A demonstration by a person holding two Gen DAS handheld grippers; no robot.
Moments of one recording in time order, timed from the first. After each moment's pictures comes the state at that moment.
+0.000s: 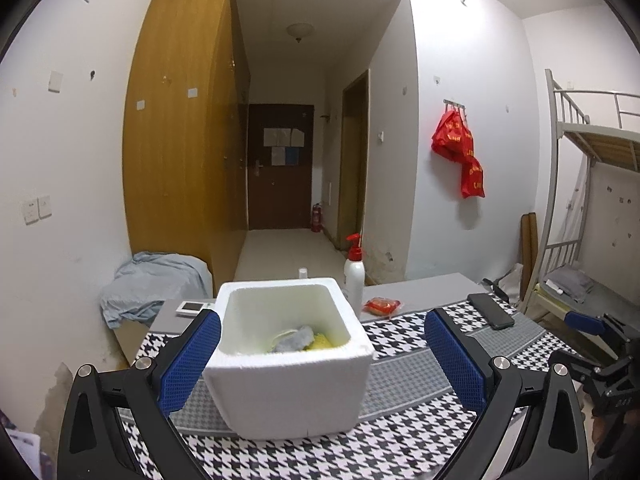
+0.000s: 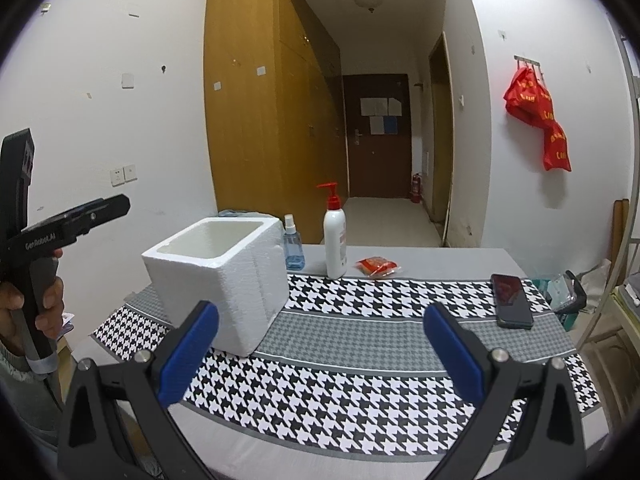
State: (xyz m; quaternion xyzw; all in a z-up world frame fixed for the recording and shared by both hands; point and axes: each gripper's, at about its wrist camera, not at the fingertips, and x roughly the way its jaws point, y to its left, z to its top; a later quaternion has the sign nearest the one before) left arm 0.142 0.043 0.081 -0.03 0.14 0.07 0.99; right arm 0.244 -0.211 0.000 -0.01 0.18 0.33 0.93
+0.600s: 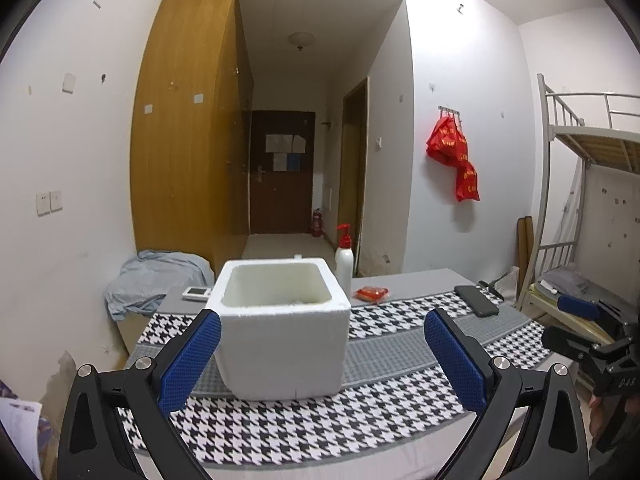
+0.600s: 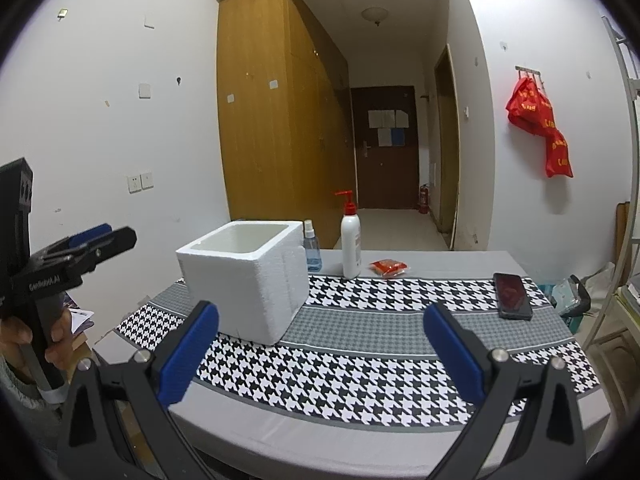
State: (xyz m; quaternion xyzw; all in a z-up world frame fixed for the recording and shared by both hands) left arm 0.085 0.014 0.062 -0.03 0.13 0.08 0.99; right arm 0.194 -0.224 0.002 0.00 0.16 0.34 0.93
